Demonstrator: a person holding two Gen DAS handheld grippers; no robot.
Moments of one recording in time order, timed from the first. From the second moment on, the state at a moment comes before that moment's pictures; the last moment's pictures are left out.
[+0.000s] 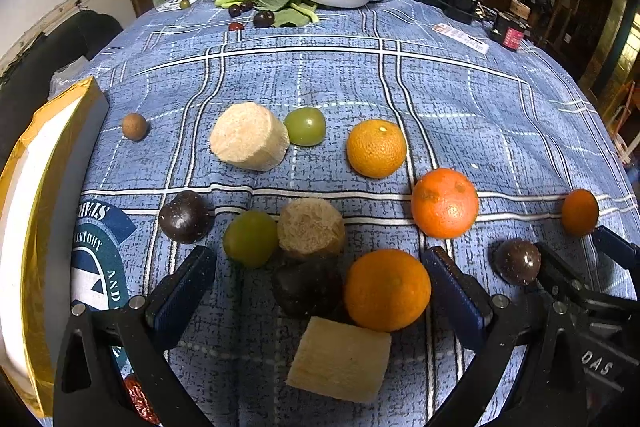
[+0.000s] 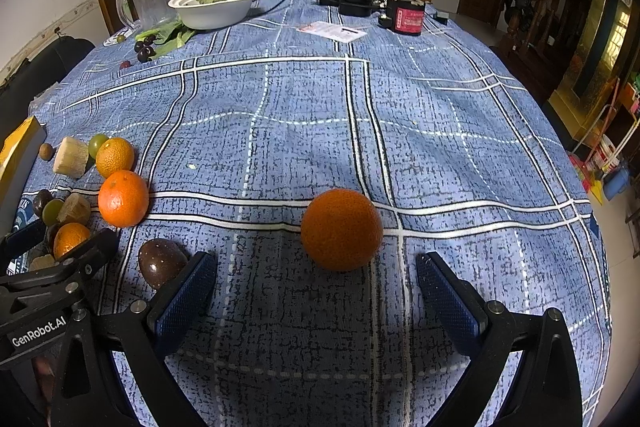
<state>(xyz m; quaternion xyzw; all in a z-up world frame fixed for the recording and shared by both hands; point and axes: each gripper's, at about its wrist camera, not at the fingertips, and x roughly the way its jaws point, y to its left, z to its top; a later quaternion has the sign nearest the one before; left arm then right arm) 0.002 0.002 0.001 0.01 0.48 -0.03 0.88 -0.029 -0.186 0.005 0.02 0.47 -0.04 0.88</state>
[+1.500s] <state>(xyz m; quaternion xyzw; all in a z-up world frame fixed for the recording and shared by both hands) -0.118 0.049 0.064 0.03 0.36 -0.14 0.92 -0.097 -0.203 0.046 0.02 0.38 -0.02 0.92</state>
